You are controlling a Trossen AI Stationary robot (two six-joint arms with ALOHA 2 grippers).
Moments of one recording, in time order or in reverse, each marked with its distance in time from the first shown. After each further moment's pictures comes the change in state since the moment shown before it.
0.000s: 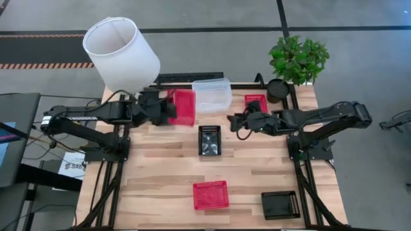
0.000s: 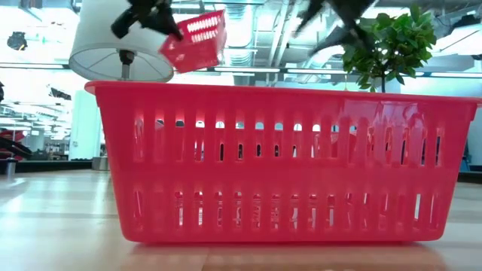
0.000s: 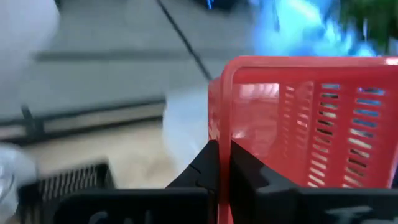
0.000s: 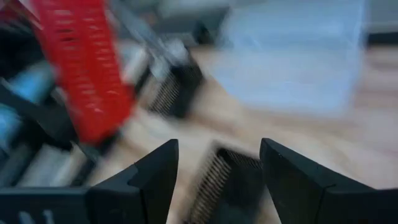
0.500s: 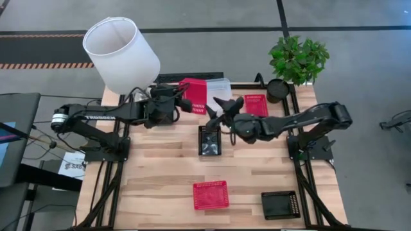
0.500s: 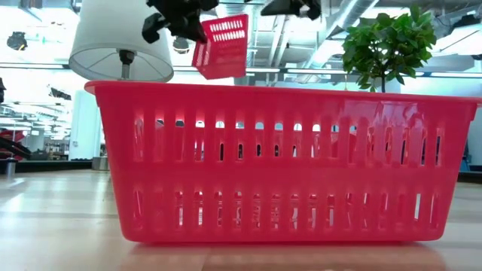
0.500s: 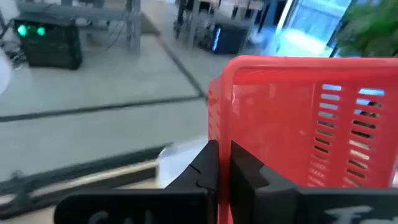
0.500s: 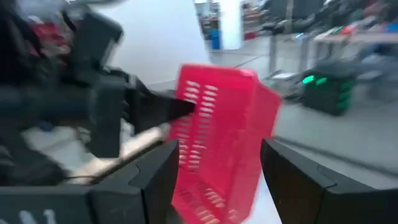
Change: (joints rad) left arm 0.051 0.175 -0.002 0.379 -0.123 0.279; right arm 0.024 0.296 0.183 0.587 0.330 -0.860
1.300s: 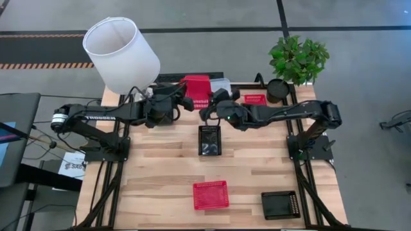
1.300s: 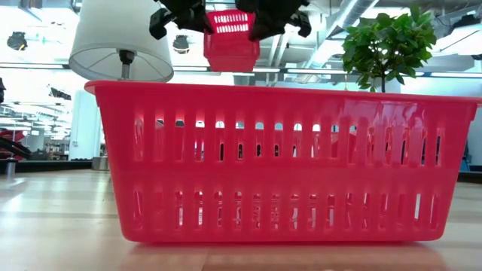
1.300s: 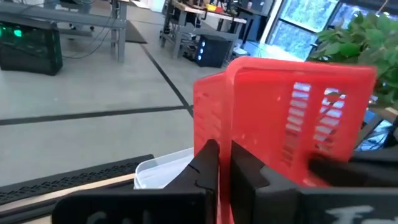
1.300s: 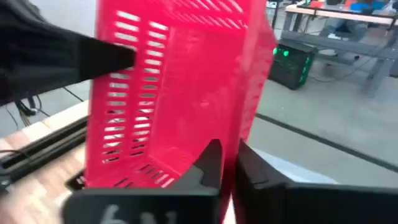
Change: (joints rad) left arm -0.004 0.003 0.001 0.128 0.033 0.046; right arm -0.112 0.095 0.164 -0.340 -0.099 0.095
